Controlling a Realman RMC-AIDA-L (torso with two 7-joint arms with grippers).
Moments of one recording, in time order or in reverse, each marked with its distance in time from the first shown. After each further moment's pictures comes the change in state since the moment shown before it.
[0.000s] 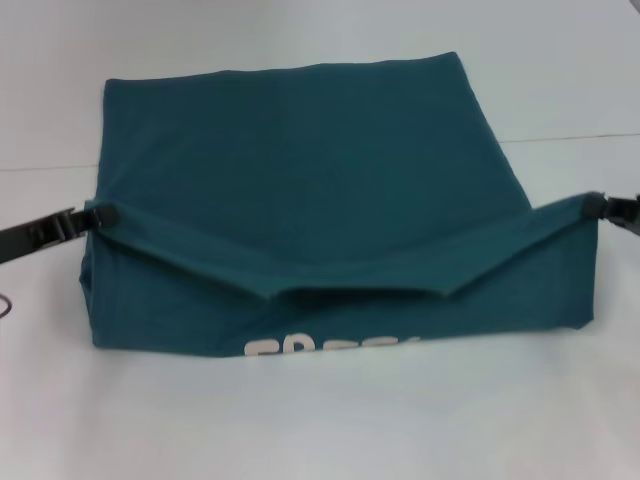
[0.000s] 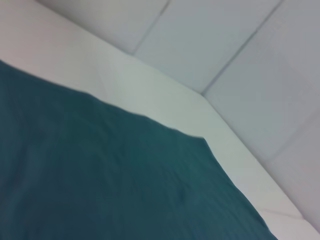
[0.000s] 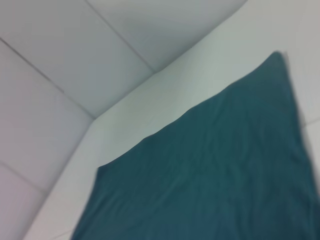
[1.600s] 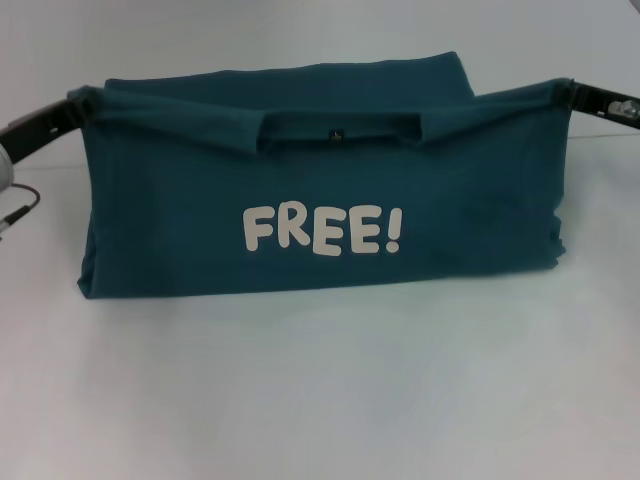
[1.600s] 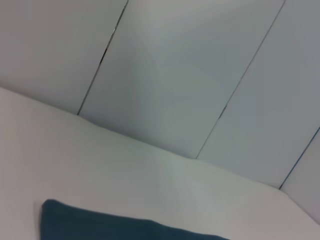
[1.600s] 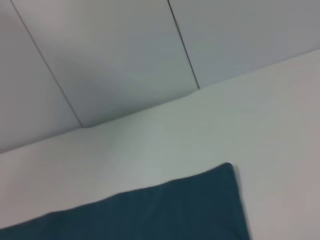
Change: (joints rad) left arm -0.171 -0.030 0.018 -0.121 -0.289 -0.494 0.256; right arm 0.265 0.014 -0.174 0.105 0.102 0.642 -0.141
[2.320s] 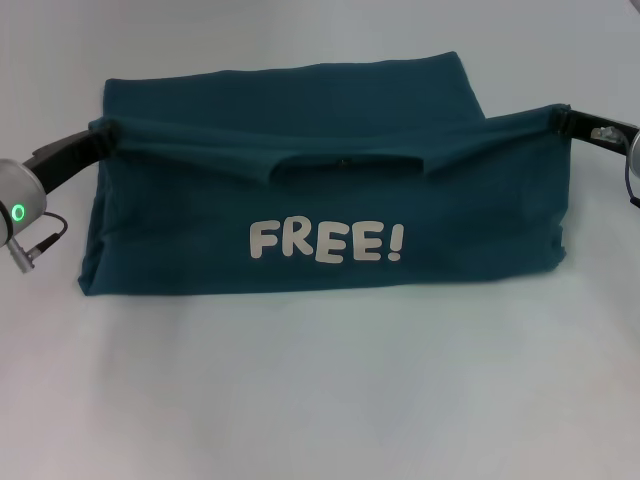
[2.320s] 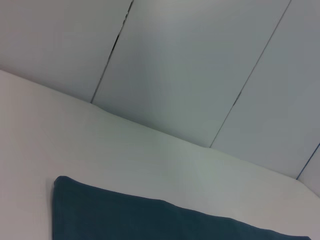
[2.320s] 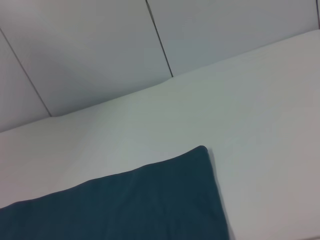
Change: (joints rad) left arm 0.001 -0.041 -0.006 -0.093 -0.117 -0.097 0.188; right arm 0.002 0.028 -0.034 0.077 0.081 0.157 -0.094
